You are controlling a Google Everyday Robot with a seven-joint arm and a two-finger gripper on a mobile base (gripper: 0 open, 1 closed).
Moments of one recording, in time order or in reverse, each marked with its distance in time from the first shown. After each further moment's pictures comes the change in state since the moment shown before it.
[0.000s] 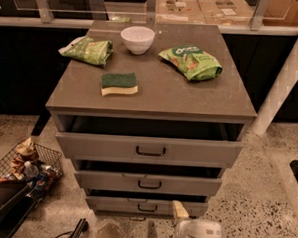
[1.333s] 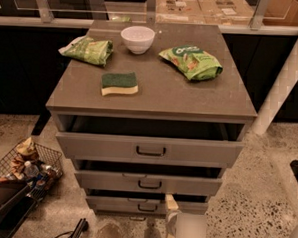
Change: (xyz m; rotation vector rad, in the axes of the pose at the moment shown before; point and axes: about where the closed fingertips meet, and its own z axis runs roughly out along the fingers) arm 0.014 -0.024 0.104 0.094 0.077 -0.059
